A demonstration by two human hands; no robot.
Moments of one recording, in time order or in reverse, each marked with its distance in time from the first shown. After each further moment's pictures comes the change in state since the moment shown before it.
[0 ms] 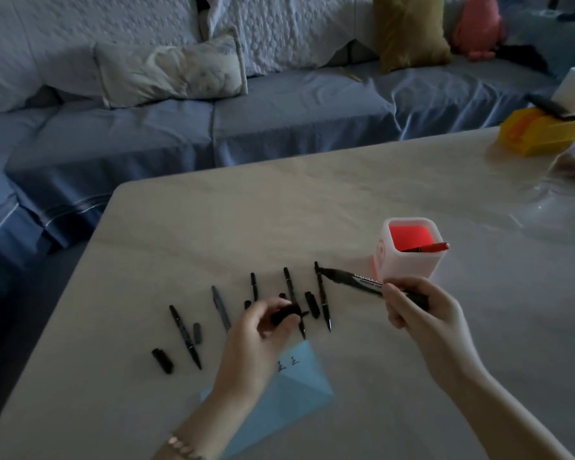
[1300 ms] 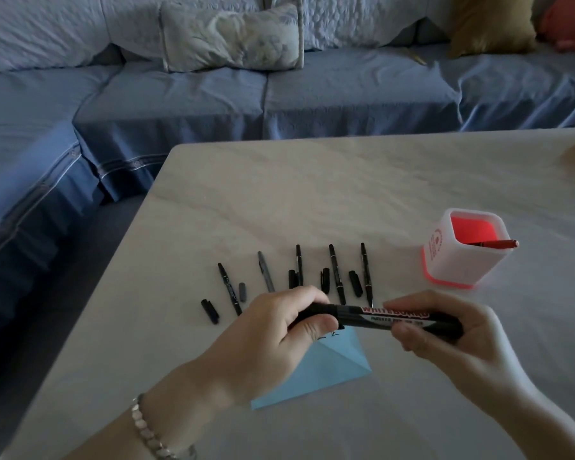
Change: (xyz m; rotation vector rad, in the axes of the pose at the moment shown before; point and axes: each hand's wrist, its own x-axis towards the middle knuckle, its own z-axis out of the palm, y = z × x) left_hand -0.037 0.036 -0.065 0.244 -0.354 0.202; right_hand -0.042 -0.043 0.030 -0.107 -0.522 -0.115
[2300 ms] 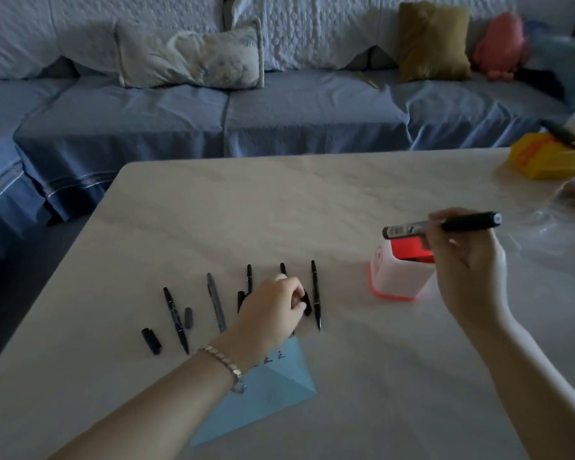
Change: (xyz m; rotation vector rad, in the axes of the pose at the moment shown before) left_hand 0.107 -0.048 0.068 0.444 0.125 -0.136; right_hand 0.062 0.022 -0.096 -0.410 0.690 -0.254
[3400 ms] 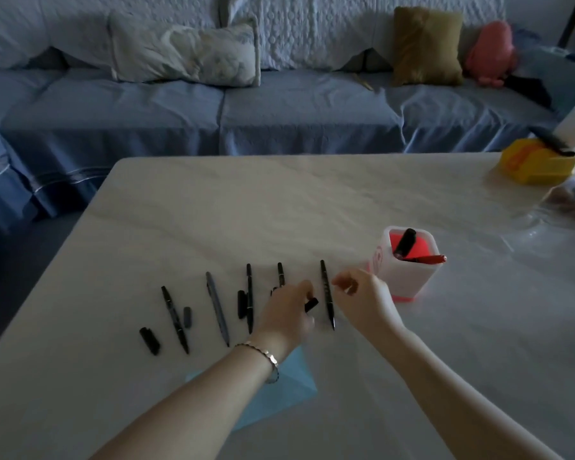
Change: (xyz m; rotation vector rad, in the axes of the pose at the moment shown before) left_hand 0.012 0.002 0.033 -0.071 -0.075 -0.073; right_hand -0.046 0.029 0.082 -0.342 -0.513 0.280
